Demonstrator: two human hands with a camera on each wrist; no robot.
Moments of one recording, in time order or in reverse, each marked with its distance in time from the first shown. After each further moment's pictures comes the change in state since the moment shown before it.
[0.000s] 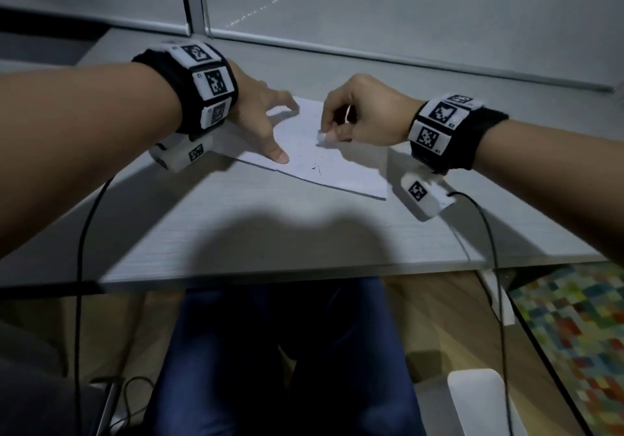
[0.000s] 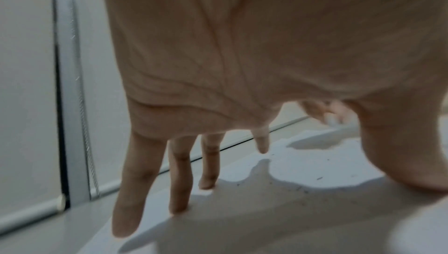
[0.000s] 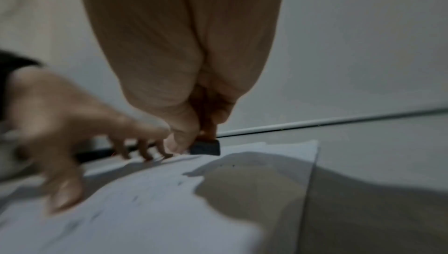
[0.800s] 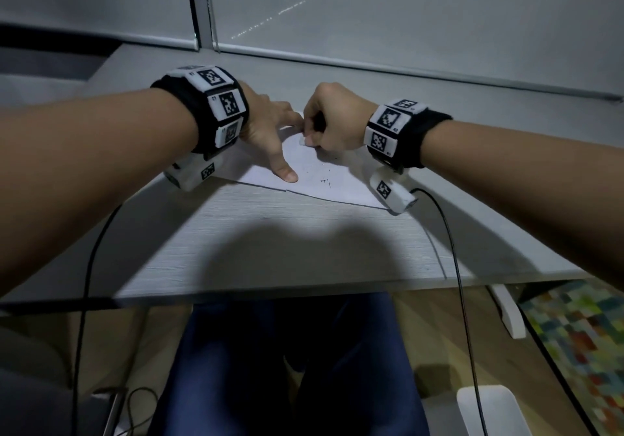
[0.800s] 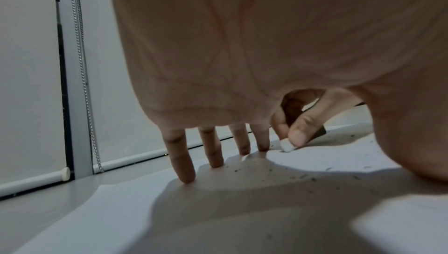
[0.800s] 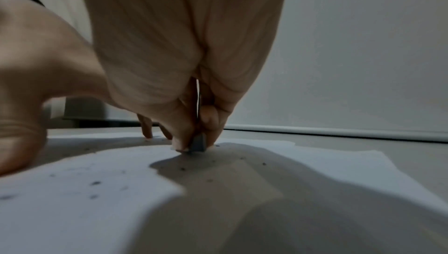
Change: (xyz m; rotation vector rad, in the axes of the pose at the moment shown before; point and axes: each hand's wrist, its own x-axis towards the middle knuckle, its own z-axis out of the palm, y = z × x) left_hand 0.005 0.004 0.004 0.103 0.035 0.055; right_hand 0.046 -0.022 0.020 -0.073 0.039 0.156
